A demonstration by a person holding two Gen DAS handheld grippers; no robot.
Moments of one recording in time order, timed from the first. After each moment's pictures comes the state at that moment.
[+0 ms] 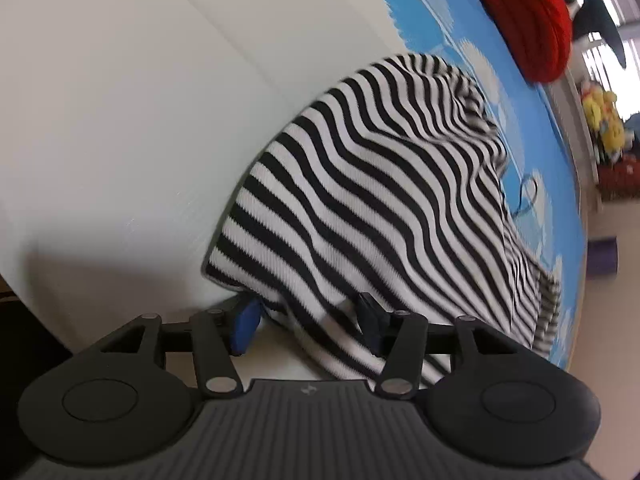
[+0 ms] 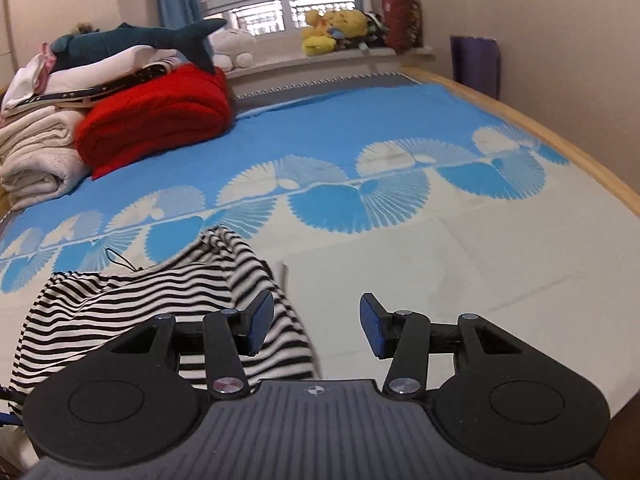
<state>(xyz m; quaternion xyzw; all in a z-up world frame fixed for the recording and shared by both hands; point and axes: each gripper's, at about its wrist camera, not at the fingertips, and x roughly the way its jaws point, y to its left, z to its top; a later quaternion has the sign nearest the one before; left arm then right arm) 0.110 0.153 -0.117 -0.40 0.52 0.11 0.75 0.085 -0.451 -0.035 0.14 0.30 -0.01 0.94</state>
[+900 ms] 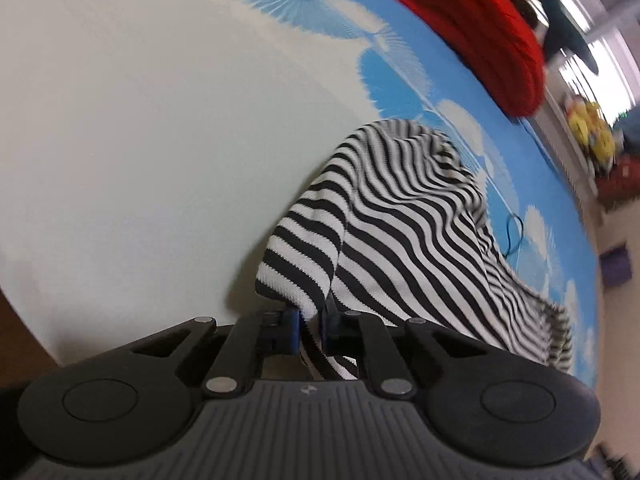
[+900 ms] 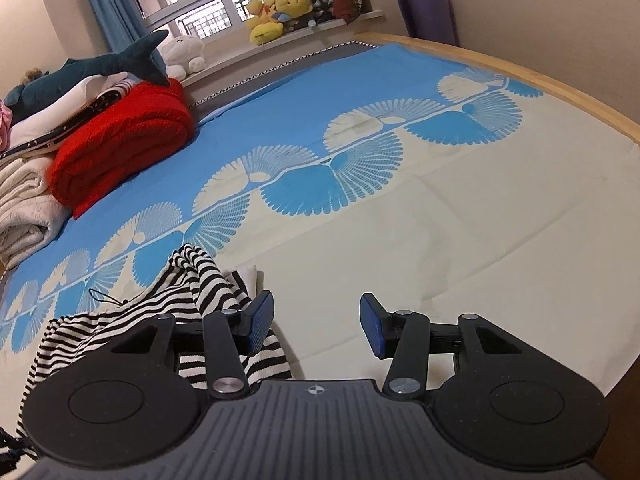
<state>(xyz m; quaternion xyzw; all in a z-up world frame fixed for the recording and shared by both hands) 0.106 0.151 -0.075 -0.30 0.44 0.14 0.83 0.098 -0.471 -0.052 0.24 0.33 -0.04 0.91</state>
